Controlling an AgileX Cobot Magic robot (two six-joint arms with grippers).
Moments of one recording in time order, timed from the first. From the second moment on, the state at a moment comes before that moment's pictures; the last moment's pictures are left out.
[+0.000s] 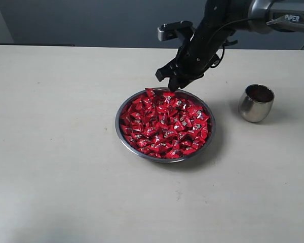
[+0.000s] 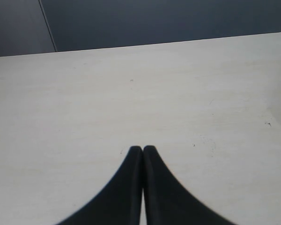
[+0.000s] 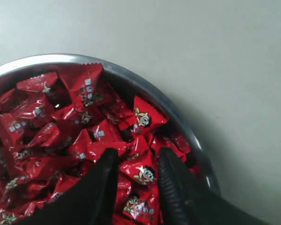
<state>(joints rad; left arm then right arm) 0.11 0.00 0.01 0.03 0.34 0.03 0.51 2.20 -1.74 0.29 0.88 -0.35</state>
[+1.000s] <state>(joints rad) 0.11 0.00 0.01 0.03 0.34 0.03 0.54 2.28 -1.76 0.13 0.91 -0.26</state>
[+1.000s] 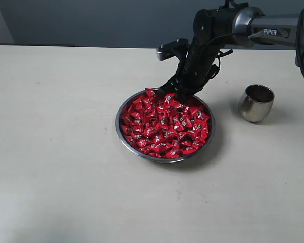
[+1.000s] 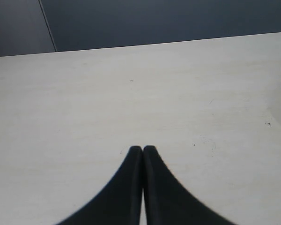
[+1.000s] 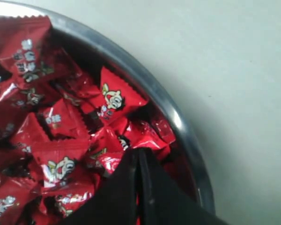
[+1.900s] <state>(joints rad) 0.11 0.00 0.01 0.03 0.34 0.03 0.55 2.23 -1.76 0.09 0.94 -0.24</state>
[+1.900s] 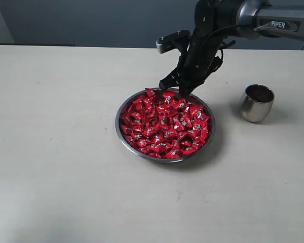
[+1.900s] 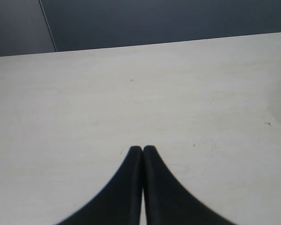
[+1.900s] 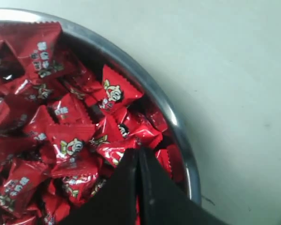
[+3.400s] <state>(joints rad) 0.11 0.00 0.01 0.03 0.34 0.03 0.57 2.31 -1.76 0.02 0.94 -0.22</state>
